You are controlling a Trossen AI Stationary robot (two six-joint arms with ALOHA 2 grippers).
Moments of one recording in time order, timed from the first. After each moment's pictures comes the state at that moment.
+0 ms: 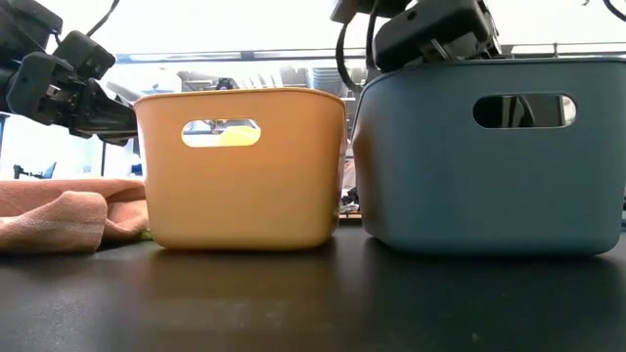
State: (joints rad) left arm -0.12 0.27 0.04 0.02 -0.26 -0.01; right arm 0.27 1.97 1.45 -0.99 -0.27 1.00
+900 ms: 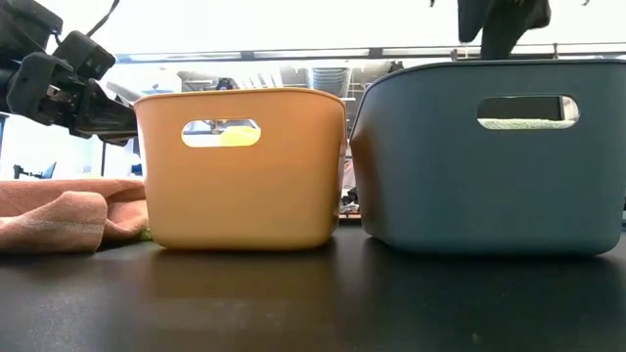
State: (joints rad) left arm -0.12 0.27 0.04 0.02 -0.26 -0.01; right arm 0.35 1.62 1.50 -1.20 0.10 1.08
